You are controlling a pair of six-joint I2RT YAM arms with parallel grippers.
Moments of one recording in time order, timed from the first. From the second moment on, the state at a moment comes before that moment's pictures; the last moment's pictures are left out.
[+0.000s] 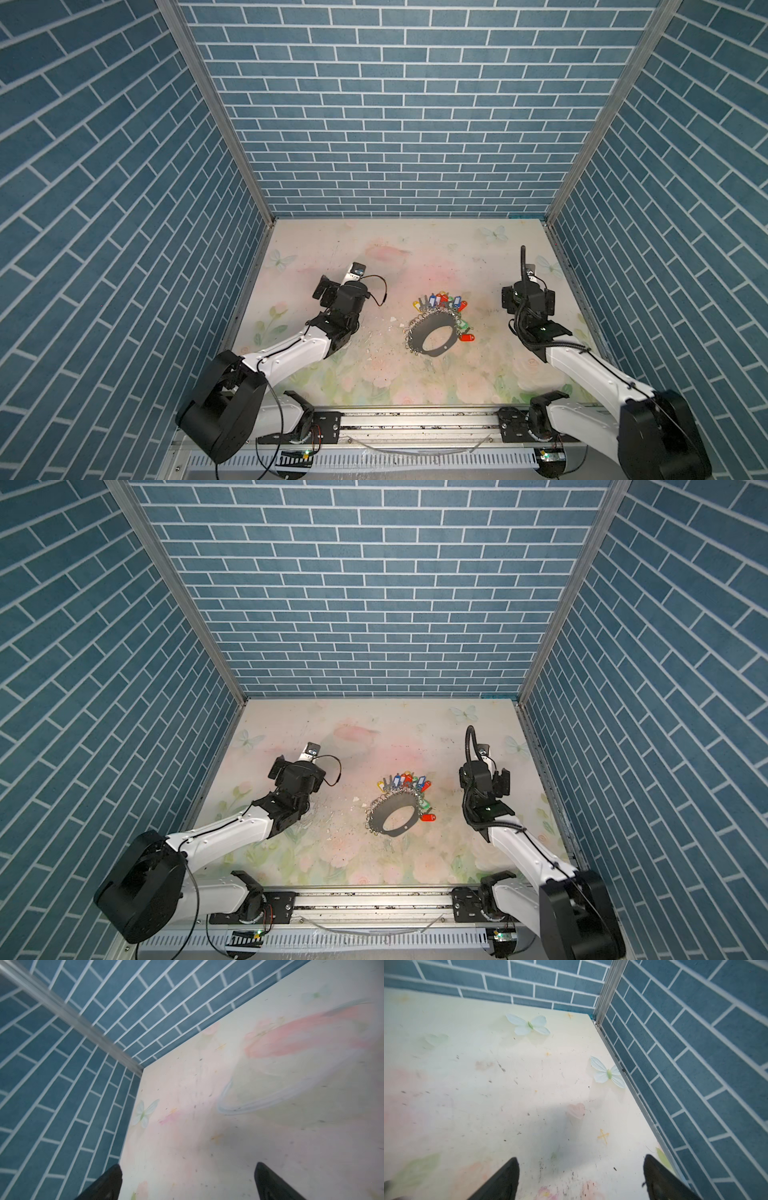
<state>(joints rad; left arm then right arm) -0.52 1.29 0.54 0.24 -0.78 0.22 0.32 1.18 0.47 0.13 0.62 -0.03</state>
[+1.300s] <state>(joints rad) -0.07 1.54 0.36 0.85 -0.30 0.06 -0.02 1.54 0.35 0.78 0.13 0.00</state>
